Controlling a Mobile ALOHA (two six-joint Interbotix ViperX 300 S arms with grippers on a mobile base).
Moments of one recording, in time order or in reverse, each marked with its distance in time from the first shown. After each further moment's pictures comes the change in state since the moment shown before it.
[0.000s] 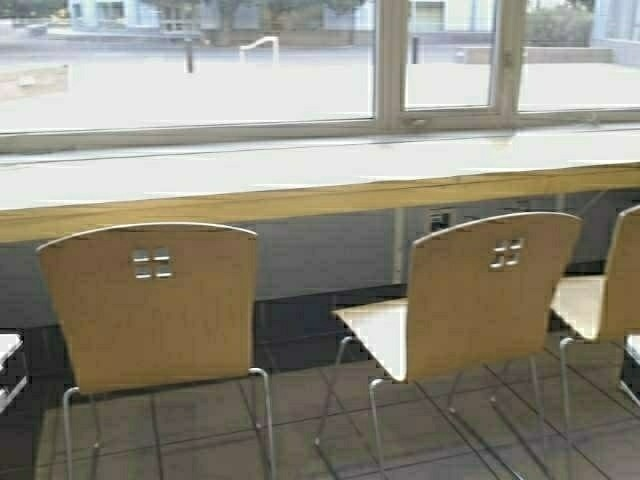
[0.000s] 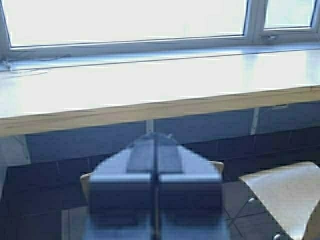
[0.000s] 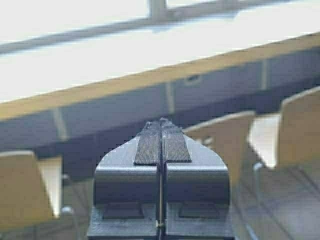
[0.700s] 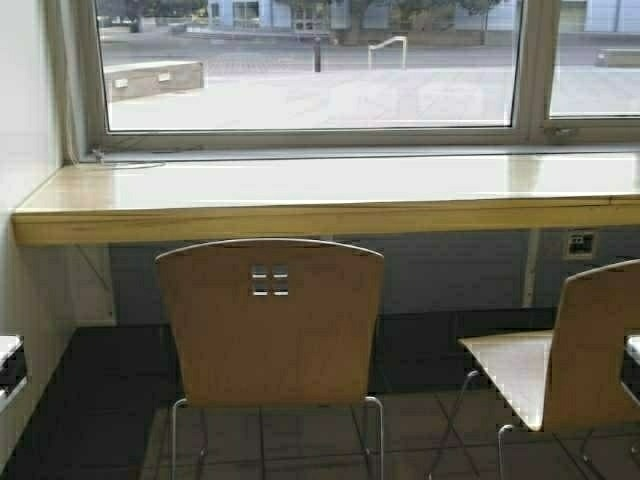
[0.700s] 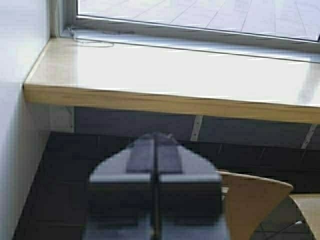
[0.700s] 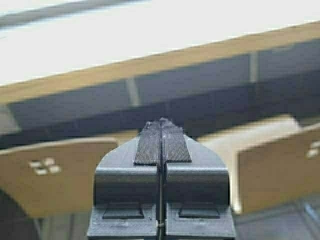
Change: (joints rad) left arm -0.006 0.081 0.002 0.000 0.000 -0.143; right arm 0.025 0.060 -0.023 0.037 0.075 0.049
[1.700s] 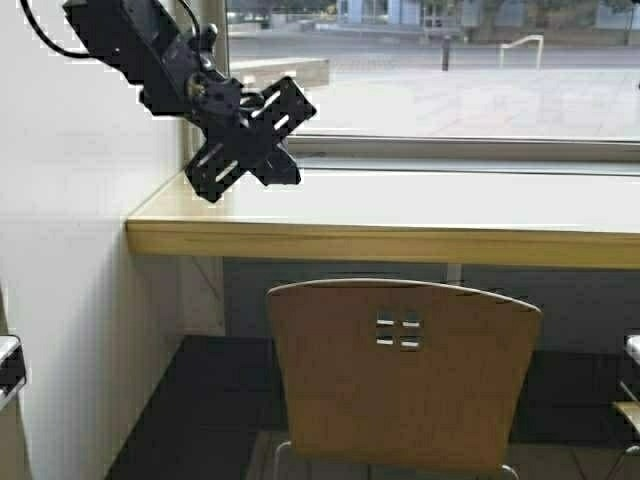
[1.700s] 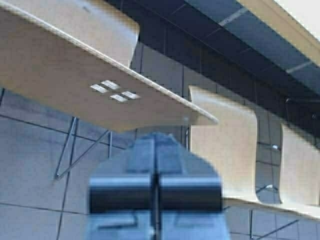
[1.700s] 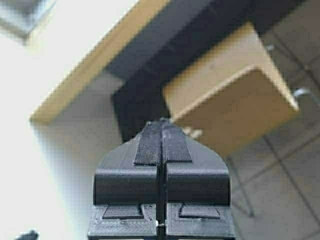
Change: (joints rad) left arm -0.603 1.201 -0.551 -0.160 -0.199 -0.578; right arm 0.003 0.149 0.029 0.635 0.100 0.020
